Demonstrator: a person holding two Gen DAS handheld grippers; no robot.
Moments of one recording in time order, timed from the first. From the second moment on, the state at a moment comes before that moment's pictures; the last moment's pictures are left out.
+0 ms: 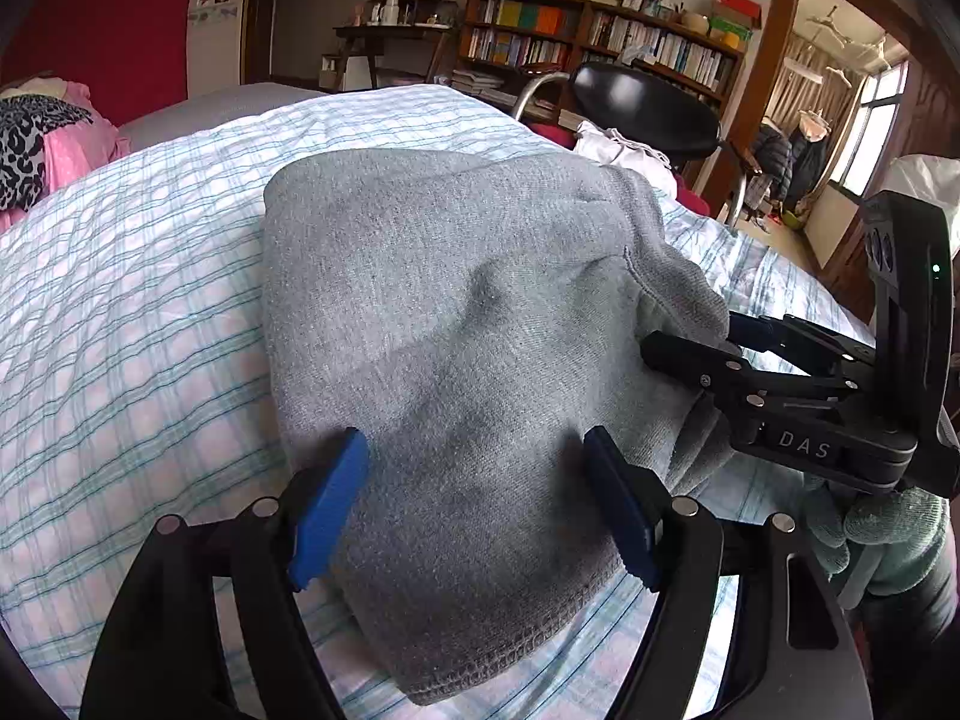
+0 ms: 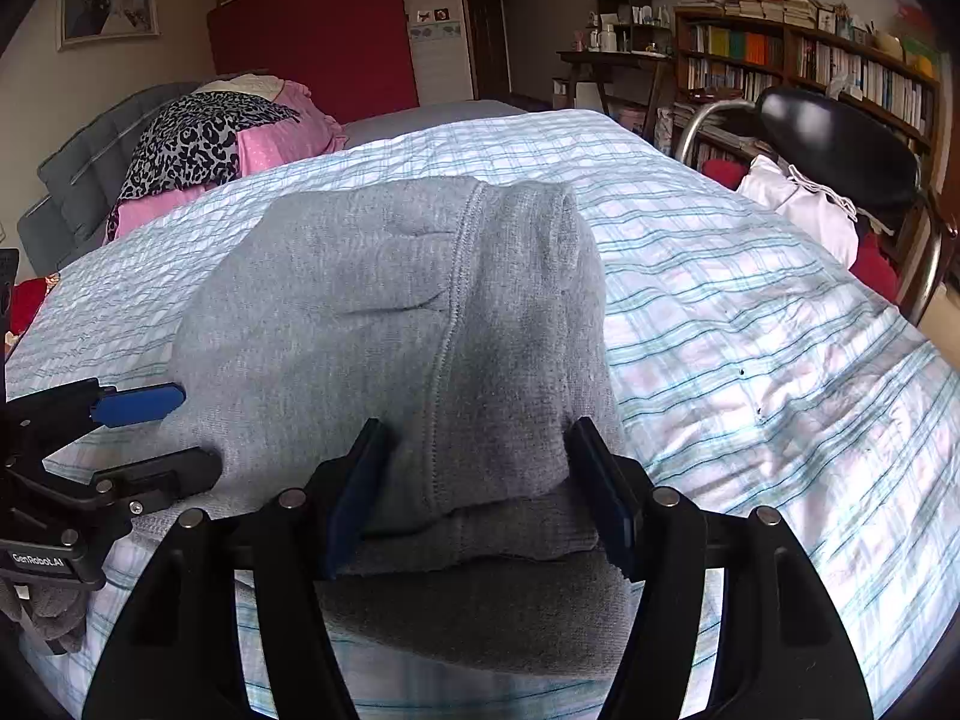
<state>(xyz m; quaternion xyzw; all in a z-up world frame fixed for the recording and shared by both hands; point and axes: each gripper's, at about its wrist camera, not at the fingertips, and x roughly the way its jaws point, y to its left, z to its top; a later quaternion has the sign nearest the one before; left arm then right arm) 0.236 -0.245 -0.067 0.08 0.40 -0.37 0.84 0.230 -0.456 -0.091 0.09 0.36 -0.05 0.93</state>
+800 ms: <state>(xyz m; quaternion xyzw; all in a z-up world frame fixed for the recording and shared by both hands) 0.163 -0.191 -0.037 0.09 0.31 -0.28 0.91 0.133 -0.394 -0.057 0.07 0.27 -0.16 0.95</state>
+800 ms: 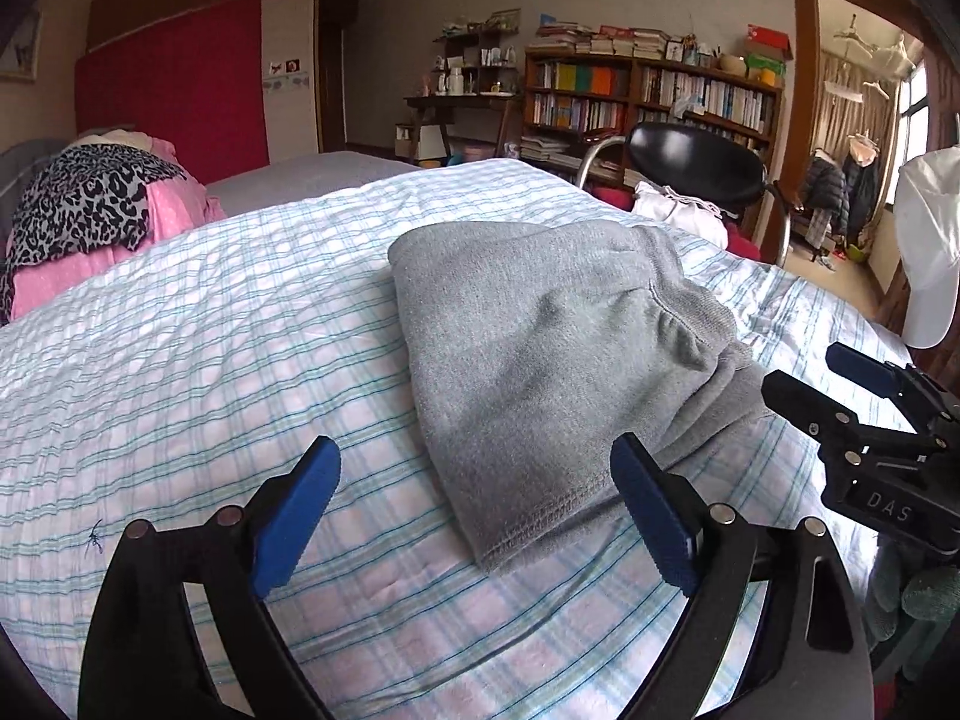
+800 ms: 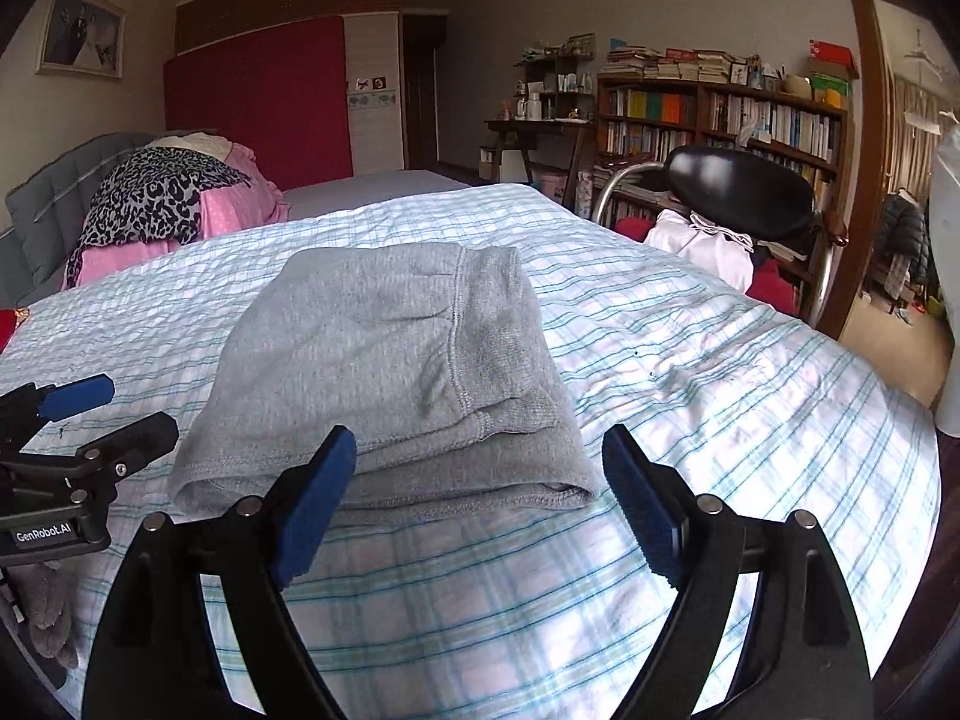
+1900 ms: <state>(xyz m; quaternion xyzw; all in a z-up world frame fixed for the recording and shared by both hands) 0.158 -0.185 -0.036 0.10 0.30 -0.26 0.91 0.132 -0.375 -0.071 0.07 0.27 -0.16 0.95</state>
